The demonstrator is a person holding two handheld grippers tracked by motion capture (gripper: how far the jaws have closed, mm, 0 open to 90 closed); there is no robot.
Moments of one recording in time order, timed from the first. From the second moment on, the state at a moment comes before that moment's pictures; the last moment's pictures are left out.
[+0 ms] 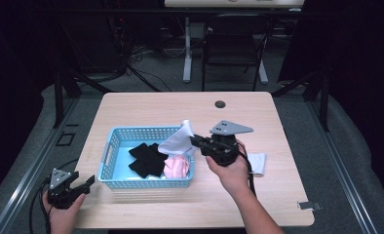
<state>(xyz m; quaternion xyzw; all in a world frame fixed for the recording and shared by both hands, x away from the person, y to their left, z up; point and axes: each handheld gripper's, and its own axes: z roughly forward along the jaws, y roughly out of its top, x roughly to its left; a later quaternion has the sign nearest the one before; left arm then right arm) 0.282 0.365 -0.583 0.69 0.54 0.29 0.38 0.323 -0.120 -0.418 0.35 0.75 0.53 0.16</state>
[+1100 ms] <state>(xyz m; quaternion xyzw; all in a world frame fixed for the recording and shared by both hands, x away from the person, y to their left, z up) 0.280 0.367 -0.582 0.69 0.55 0.29 0.37 0.313 -0.250 -0.510 0.51 0.69 0.47 0.18</state>
